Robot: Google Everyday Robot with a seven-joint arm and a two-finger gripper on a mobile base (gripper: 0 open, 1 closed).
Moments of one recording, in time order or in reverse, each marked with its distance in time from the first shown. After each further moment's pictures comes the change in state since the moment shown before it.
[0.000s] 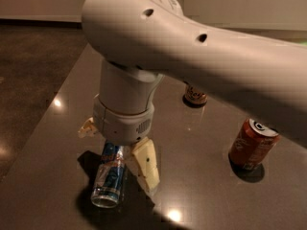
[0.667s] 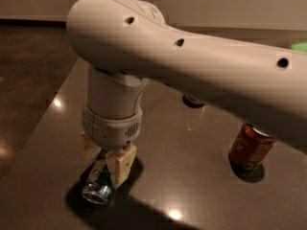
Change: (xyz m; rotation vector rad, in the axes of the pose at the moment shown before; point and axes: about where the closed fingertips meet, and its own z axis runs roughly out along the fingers) arm -0.013 -0.009 0.015 -0.038 -0.029 -0.049
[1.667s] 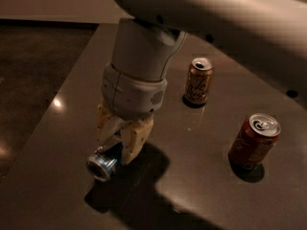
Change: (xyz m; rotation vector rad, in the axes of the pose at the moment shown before) arm 0.008 0.010 -0.061 0.048 -0.078 0.010
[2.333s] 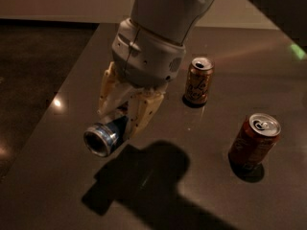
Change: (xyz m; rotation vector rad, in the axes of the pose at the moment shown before) arm -0.006 -0.002 -0.060 0.096 -0.073 0.003
